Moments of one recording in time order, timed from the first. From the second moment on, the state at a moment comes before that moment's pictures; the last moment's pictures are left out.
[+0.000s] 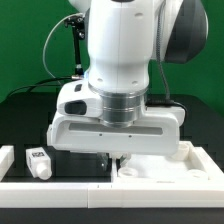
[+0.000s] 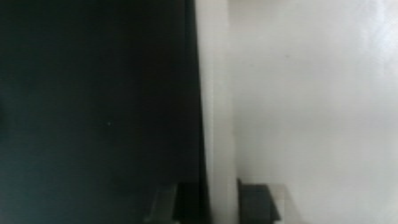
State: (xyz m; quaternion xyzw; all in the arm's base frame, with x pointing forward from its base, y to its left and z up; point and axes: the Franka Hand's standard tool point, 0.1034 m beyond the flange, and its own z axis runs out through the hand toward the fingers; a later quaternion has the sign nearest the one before) arm 0.602 -0.021 0.019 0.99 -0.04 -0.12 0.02
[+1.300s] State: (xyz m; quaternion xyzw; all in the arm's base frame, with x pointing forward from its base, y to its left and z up) arm 0.566 -0.069 0.088 0.99 -0.04 -0.14 -0.02
